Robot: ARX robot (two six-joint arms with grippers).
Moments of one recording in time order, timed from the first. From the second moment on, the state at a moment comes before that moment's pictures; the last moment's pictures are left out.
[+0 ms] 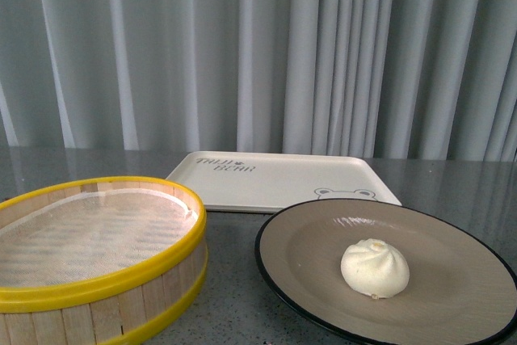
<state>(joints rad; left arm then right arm) 0.00 0.00 0.03 0.00 0.00 0.00 0.00 0.00 0.01 0.00 0.00 -0.01</state>
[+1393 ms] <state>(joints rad) 0.00 0.00 0.03 0.00 0.00 0.00 0.32 1.01 0.46 0.06 -0.07 -1.30</state>
